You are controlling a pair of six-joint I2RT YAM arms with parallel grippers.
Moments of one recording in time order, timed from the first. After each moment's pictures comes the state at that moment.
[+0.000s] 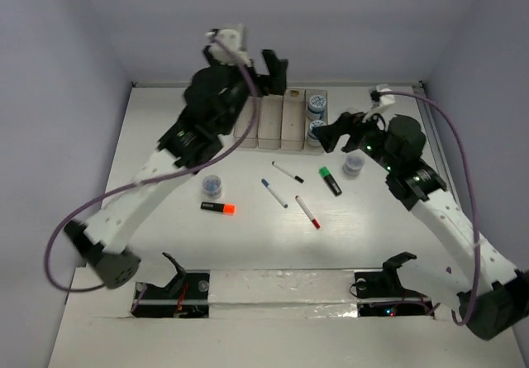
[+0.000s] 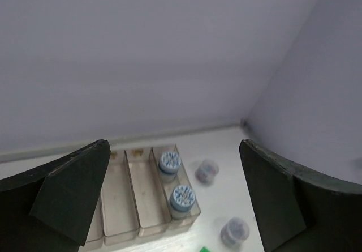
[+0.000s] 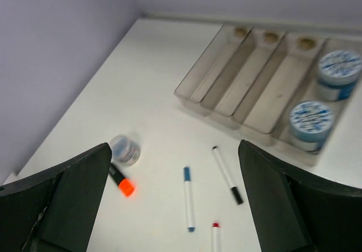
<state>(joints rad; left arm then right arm) -0.77 1.44 1.65 -0.10 -0.34 -0.21 0.41 0.98 0.98 -0.06 -0.20 0.37</state>
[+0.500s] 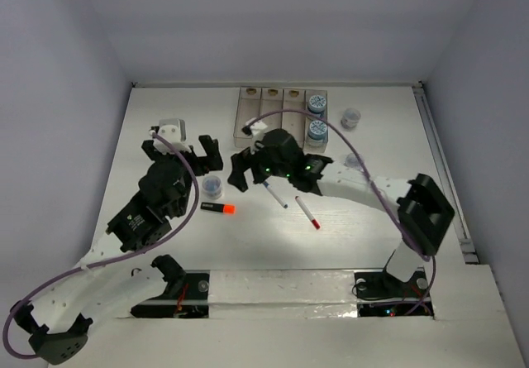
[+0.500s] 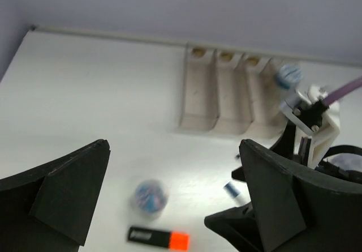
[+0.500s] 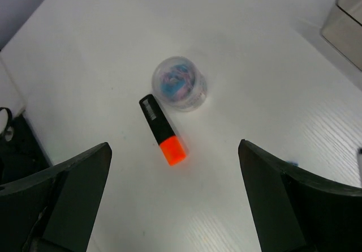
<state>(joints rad) -0.77 0.72 0.91 -0.25 -0.68 -0.25 0.90 1.66 1.23 -0.02 -0.15 0.31</state>
